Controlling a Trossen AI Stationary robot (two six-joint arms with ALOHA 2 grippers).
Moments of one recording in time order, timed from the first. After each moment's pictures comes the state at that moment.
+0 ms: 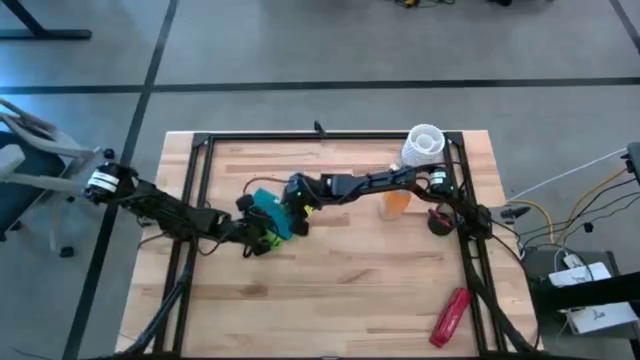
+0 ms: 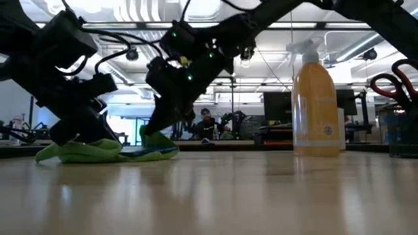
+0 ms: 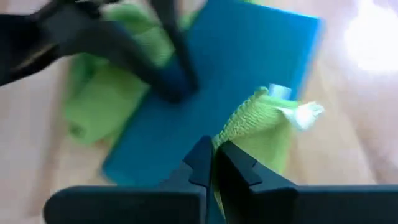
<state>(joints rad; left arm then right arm) -0.23 1.37 0.28 0.11 -0.55 -0.33 -0.10 2.25 1.73 -0.26 -0.16 0.03</state>
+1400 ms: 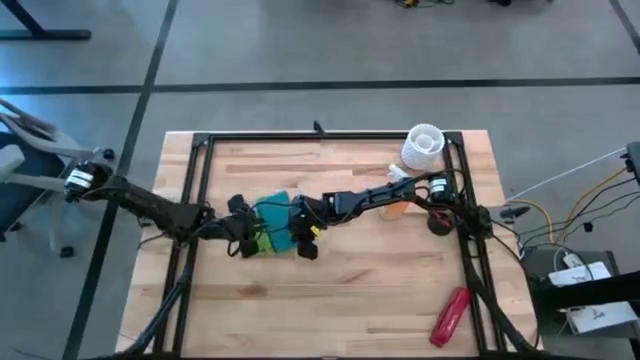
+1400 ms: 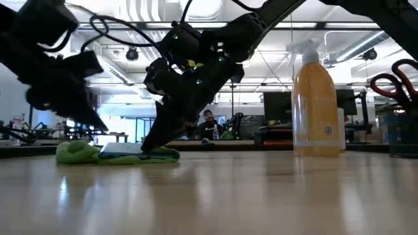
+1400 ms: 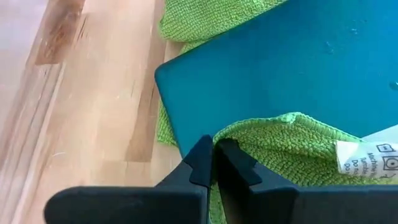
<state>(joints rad) -0.26 0.94 0.28 -0.23 -0.44 -0.59 -0.02 2.26 1.60 -0.18 -0.28 0.03</state>
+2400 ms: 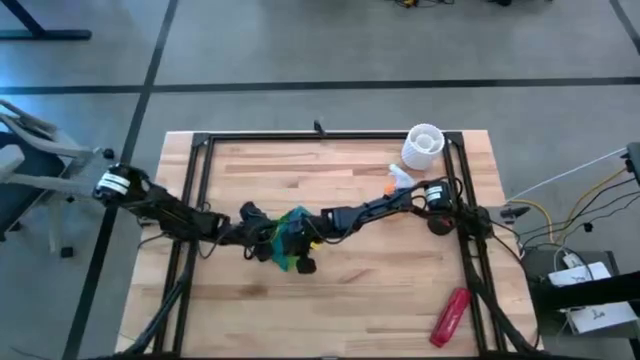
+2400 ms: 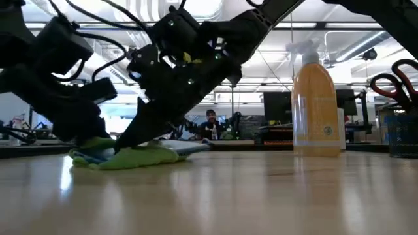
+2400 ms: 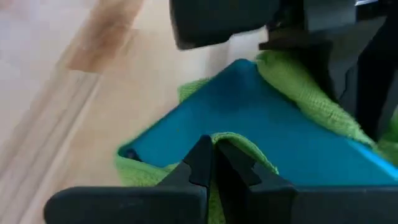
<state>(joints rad) -0.25 1.42 0.25 0.40 -0.49 -0.47 0.03 2.29 1.60 0.00 -0.15 -0.10</state>
